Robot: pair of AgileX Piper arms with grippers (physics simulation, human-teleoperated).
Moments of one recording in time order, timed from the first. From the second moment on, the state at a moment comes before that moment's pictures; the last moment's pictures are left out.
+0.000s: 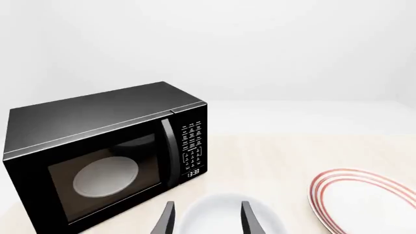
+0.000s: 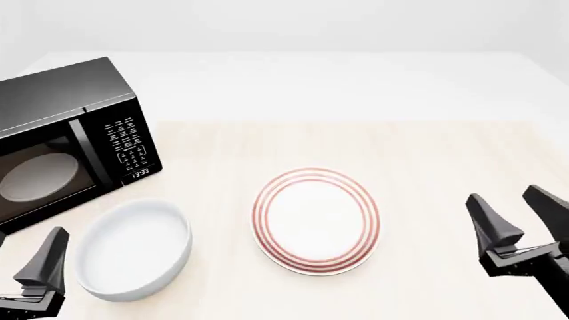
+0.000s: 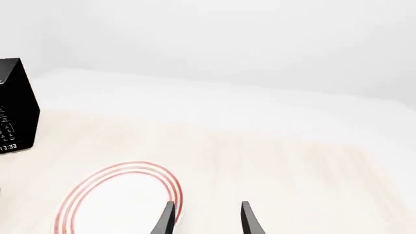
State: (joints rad) left arm 0.00 0.01 0.00 0.00 0.00; right arm 0.15 0.41 -0.15 -0.17 -0.04
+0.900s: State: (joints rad) left arm 0.00 0.01 0.00 0.00 0.00; right arm 0.53 1.14 -0.85 0.02 -0.12
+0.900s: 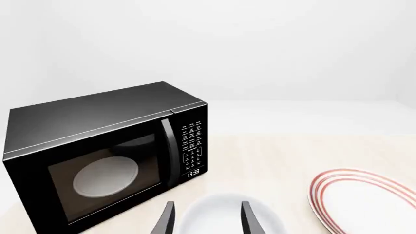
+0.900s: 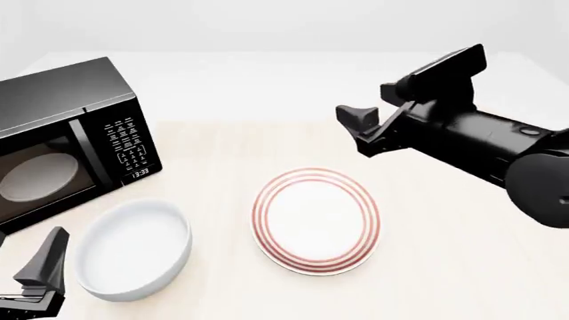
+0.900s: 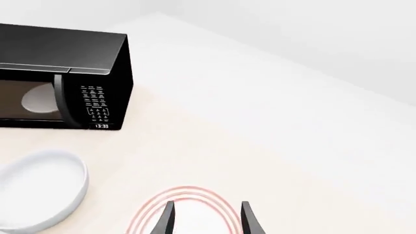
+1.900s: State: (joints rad) left arm 0.00 0.01 0.00 0.00 0.00; right arm 0.77 1.59 -1.31 0.18 -0.16
